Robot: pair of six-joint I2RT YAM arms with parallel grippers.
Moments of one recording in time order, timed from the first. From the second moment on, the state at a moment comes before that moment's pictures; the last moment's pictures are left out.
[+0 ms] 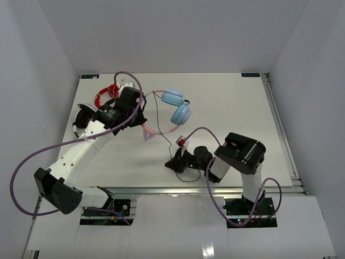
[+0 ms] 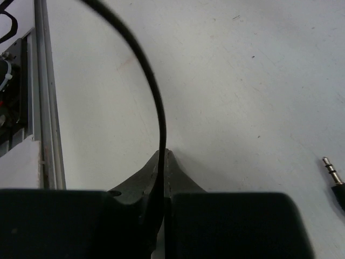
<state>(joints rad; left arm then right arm) -0.57 1.32 1.39 -0.89 -0.32 -0.69 0.93 1.95 0.41 1.31 -0.37 0.36</state>
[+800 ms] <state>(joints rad) -0.56 1.36 1.62 -1.16 -0.64 -0.64 0.93 1.66 0.10 1.28 -0.15 0.23</state>
